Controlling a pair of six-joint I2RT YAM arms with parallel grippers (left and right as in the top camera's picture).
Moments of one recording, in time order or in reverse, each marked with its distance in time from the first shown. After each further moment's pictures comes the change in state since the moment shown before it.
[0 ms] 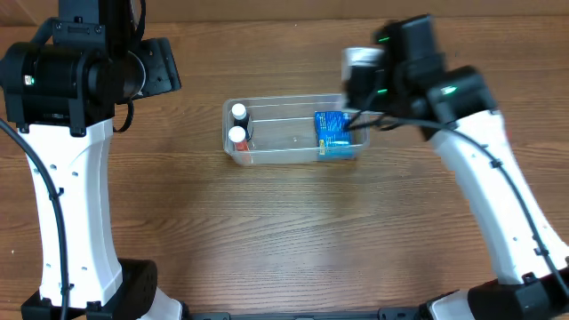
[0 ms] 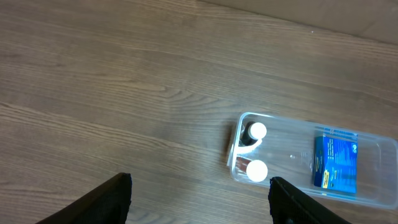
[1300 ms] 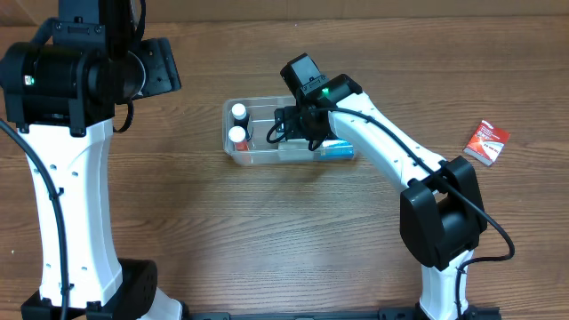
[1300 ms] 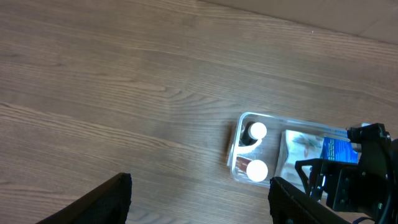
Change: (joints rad) left arm 0.000 0.000 0.000 -0.001 0.000 0.000; right arm 0.180 0.439 -0.002 0.104 -0.018 0.074
